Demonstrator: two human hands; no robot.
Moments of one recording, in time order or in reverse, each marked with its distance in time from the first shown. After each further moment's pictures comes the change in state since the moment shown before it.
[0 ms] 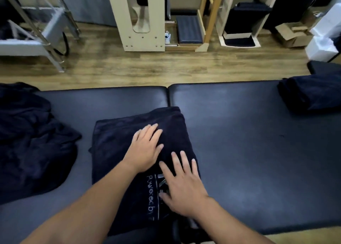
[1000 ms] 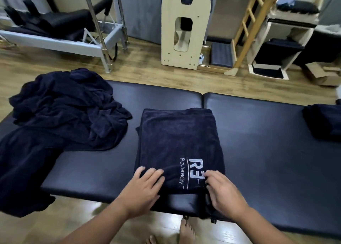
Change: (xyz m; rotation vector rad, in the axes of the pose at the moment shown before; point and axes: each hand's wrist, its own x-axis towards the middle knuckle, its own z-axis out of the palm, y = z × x) left_hand -0.251 0.001 -0.006 0.283 0.006 0.153; right_hand -0.082 0.013 0.024 0.100 0.280 -0.241
